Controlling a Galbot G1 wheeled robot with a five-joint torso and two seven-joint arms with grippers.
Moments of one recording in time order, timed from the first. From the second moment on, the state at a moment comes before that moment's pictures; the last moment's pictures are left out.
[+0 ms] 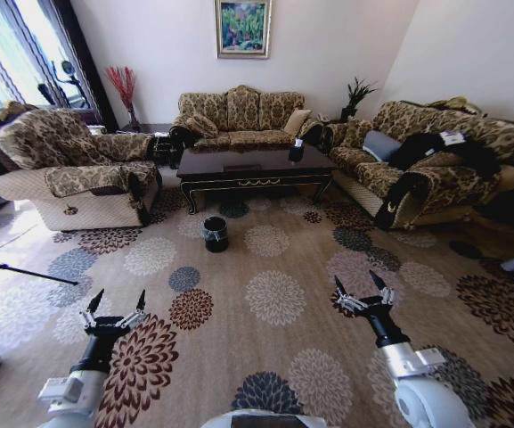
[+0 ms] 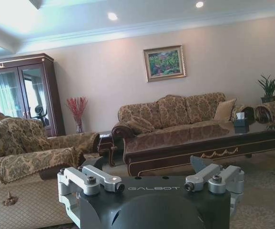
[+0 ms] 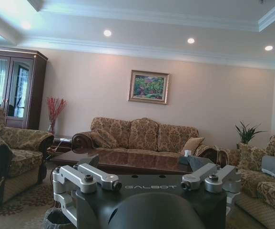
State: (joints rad) left arm 2.02 -1.09 -0.80 -2.30 -0.35 -0.24 -0.22; right arm -1.78 1.16 0.77 2.14 0.39 0.28 -0.09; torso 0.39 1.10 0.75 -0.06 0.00
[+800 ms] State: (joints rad) left arm 2.02 -1.09 -0.80 -2.30 -0.35 -0.24 -0.22; right arm -1.78 1.16 0.77 2.14 0.39 0.28 -0.09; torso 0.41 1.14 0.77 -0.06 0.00
